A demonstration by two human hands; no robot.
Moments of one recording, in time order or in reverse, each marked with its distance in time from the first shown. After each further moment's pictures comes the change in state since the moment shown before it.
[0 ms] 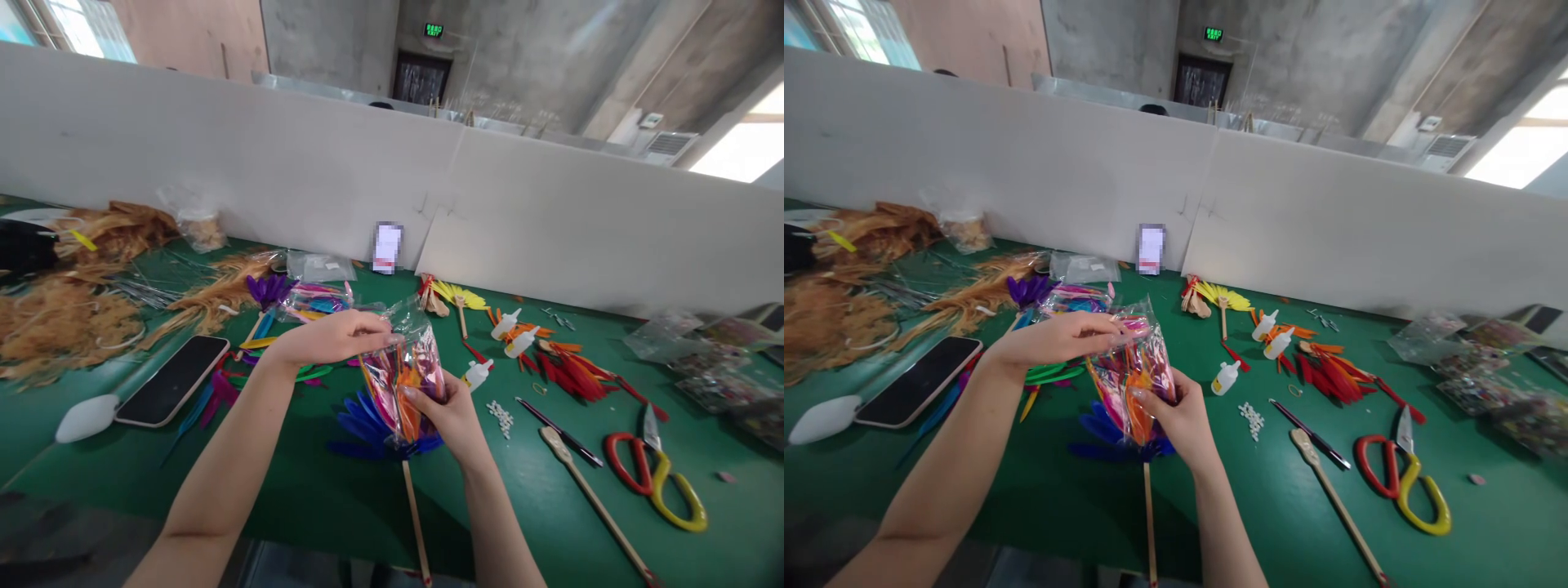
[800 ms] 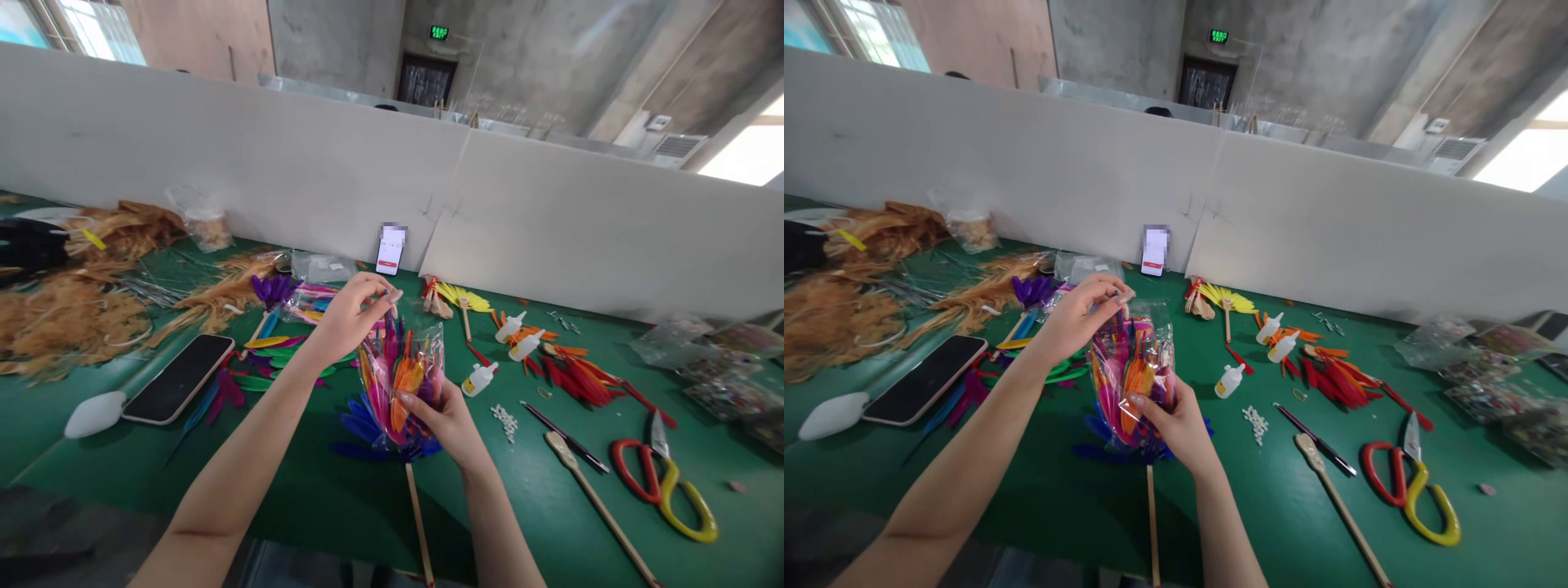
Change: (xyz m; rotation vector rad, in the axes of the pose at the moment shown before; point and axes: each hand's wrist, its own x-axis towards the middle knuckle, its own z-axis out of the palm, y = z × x) left_hand 0.016 0.002 0.015 -0.082 0.487 0.034; right_hand -0.002 0.001 0.006 -0.021 -0.101 0.003
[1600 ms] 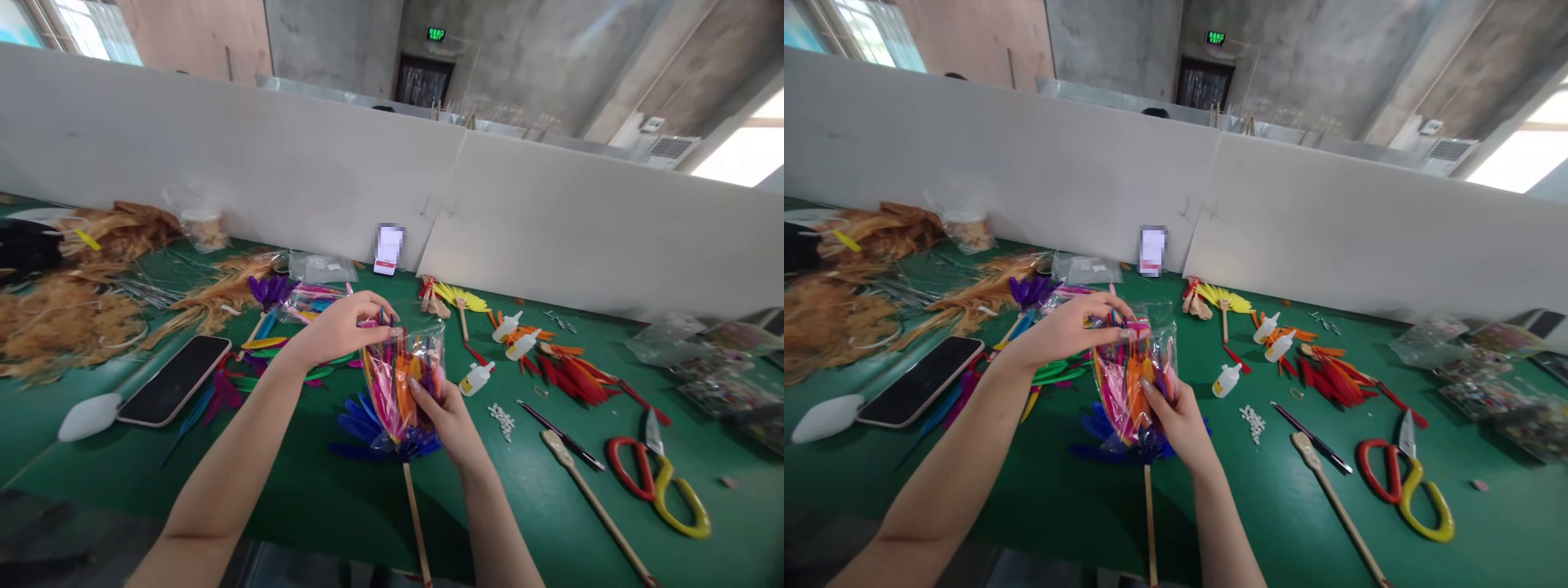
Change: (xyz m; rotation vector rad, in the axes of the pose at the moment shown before) left_hand -0.003 0.002 -0.013 0.033 -0.334 -0.056; right_hand 0.003 0.005 -0.005 -0.013 0.030 0.018
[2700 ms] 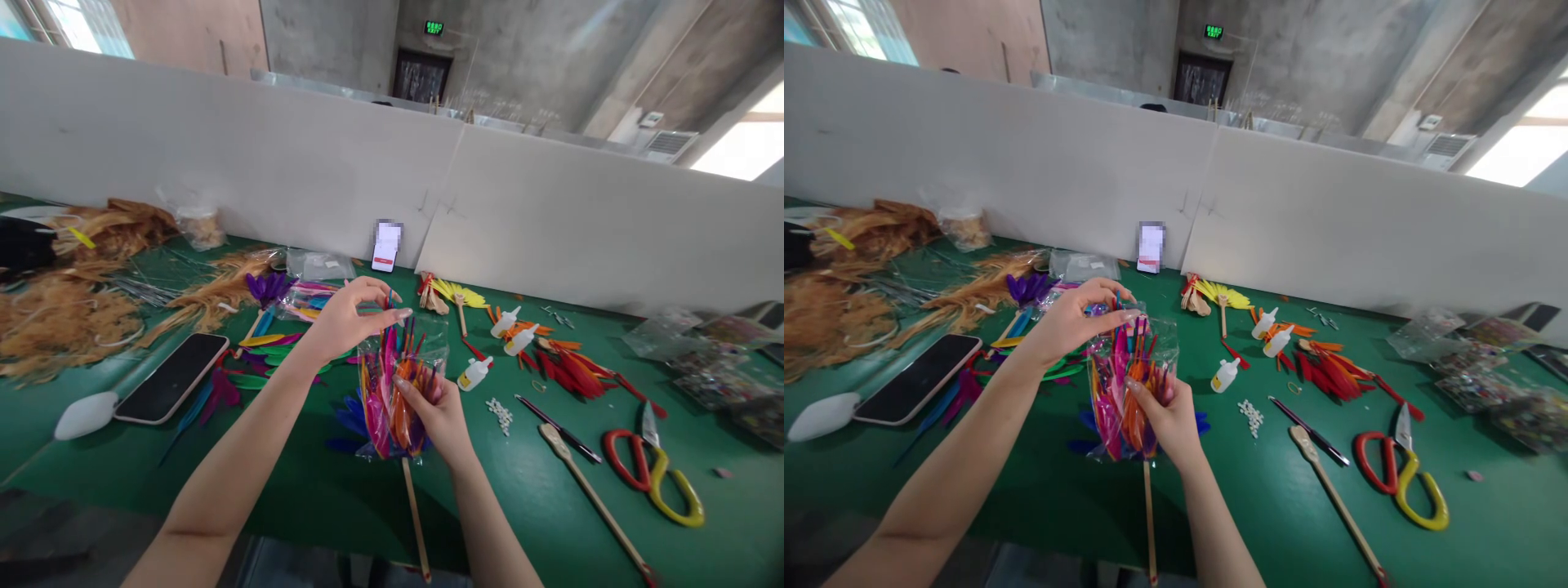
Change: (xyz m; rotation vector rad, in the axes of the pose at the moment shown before) left_hand 0.004 0.006 0.017 -0.099 0.253 -0.039; right_hand -0.001 0.001 0.013 0.027 0.118 -0.047
